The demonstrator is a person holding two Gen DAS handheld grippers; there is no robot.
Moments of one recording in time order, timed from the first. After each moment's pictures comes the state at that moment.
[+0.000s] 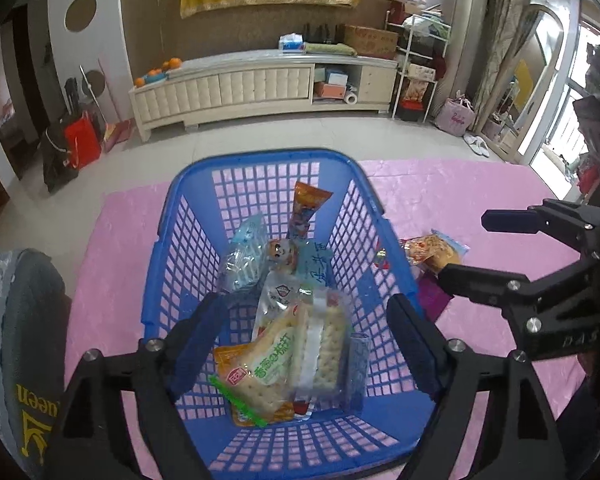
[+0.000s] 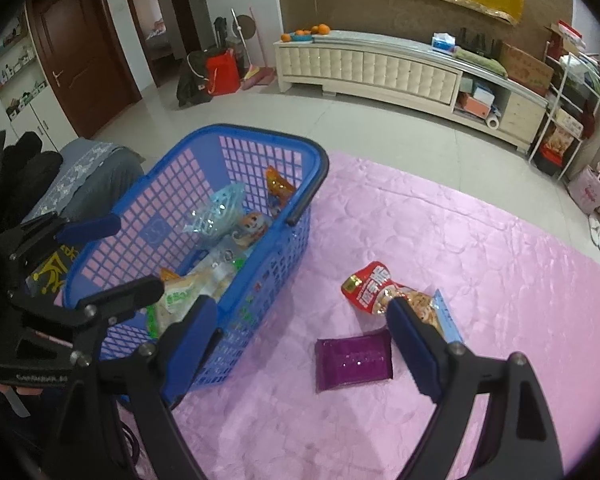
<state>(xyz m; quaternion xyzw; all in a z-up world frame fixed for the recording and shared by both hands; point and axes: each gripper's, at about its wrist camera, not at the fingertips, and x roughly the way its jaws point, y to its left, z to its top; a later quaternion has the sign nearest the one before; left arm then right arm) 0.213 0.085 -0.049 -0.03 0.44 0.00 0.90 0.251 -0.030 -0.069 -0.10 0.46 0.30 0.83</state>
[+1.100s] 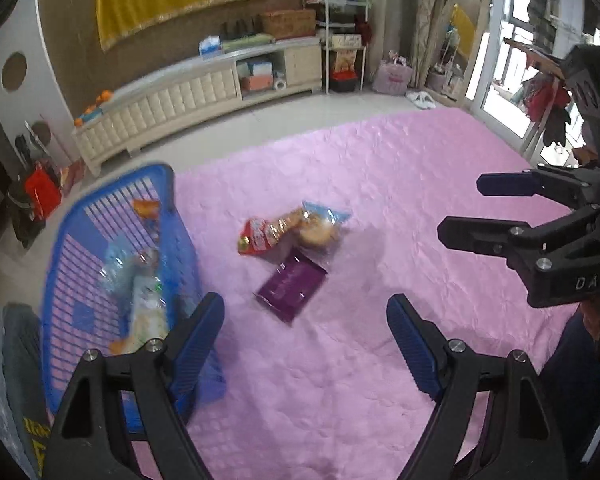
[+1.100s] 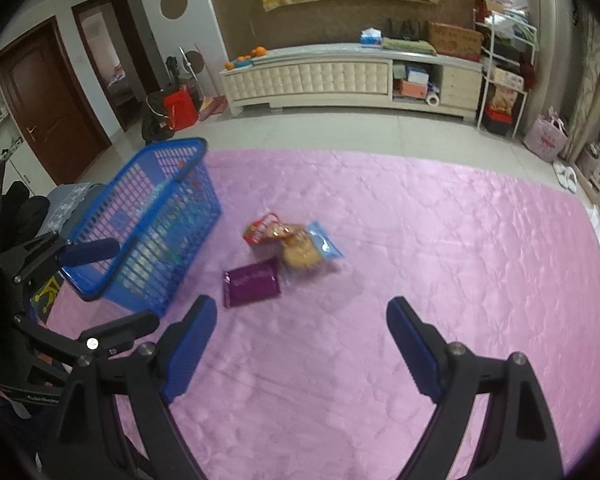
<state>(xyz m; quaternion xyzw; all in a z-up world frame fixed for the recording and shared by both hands) 0.212 -0.079 -0.057 0.05 0.47 -0.08 0.88 0.221 -0.191 -0.070 -0.03 0.46 0.25 0.85</state>
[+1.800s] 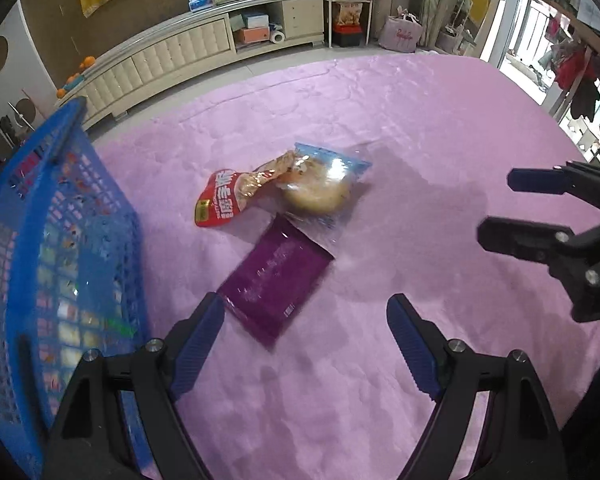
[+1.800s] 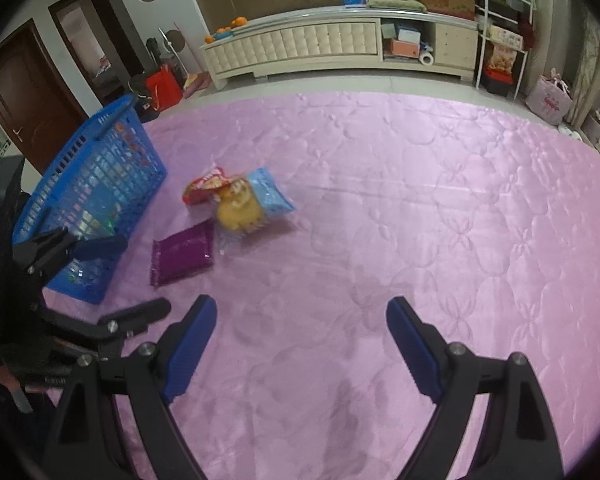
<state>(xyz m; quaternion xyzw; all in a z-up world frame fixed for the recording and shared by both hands) 0.274 -0.092 -0.156 0.06 0.53 -0.07 0.84 0.262 -0.214 -0.158 -0.02 0.50 0.24 0.83</state>
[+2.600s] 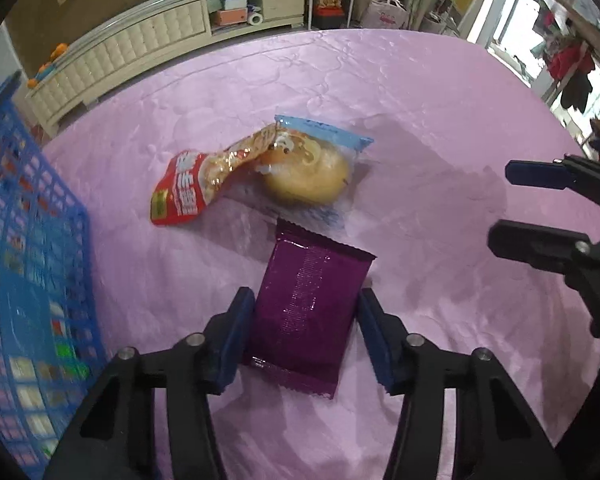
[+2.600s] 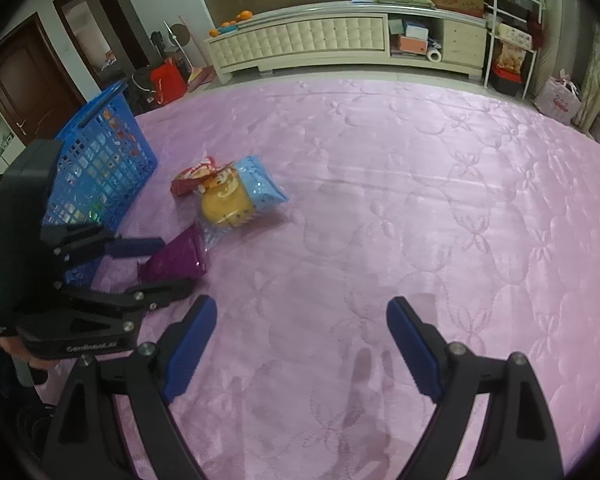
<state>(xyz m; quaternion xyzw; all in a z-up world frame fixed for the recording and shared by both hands) 0.294 -0.089 -0.195 0.04 0.56 -0.12 0.82 0.273 -0.219 -0.174 -0.02 0.51 0.25 0.83</state>
